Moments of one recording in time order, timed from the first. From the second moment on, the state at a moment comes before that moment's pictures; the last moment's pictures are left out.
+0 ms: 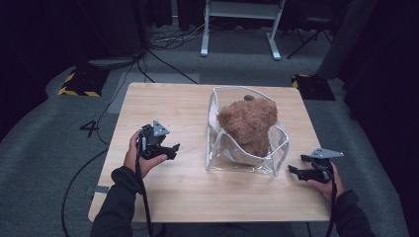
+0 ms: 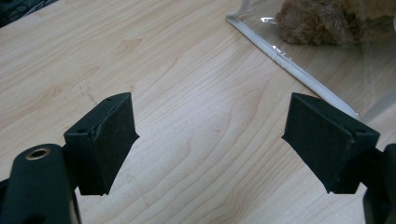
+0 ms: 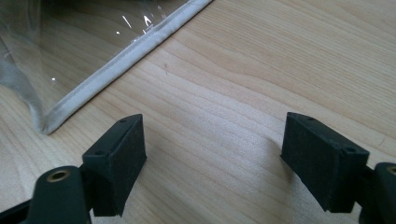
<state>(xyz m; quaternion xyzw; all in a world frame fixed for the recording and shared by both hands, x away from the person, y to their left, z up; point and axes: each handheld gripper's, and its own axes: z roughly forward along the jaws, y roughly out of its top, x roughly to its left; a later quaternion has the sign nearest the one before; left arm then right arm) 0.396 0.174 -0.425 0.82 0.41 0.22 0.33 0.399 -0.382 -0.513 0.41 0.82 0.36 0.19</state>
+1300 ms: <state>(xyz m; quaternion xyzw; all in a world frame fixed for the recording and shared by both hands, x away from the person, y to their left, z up) 0.368 0.215 -0.477 0.83 0.44 0.20 0.28 0.399 -0.382 -0.513 0.41 0.82 0.36 0.19</state>
